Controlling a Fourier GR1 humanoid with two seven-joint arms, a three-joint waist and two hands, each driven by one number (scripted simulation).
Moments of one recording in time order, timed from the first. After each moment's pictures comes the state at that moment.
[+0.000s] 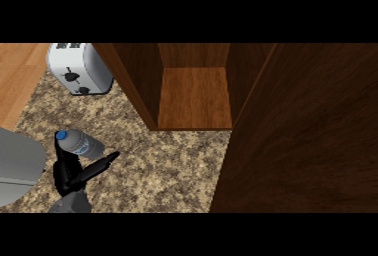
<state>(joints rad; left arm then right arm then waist) -0.22 0.06 0.44 -0.74 0.18 0.18 -0.70 0.13 -0.28 0.76 -2.48 0.14 -0.41 0.31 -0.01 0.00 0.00</state>
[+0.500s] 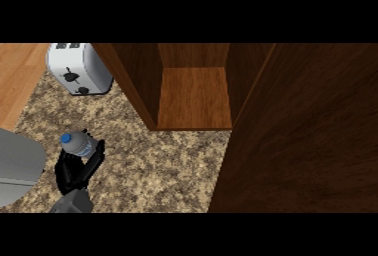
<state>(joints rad) -0.29 0.09 0.47 -0.57 0.25 0.07 -0.84 0.12 -0.29 0.77 -2.47 0.14 -0.43 0.30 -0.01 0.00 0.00</state>
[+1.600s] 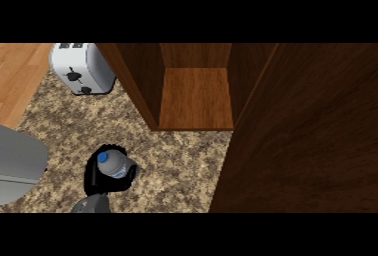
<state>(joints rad) -0.22 0.02 0.23 -0.68 0.20 -0.20 -0.84 0.11 -0.34 0.74 -2.47 0.13 -0.44 0.29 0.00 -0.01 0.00</state>
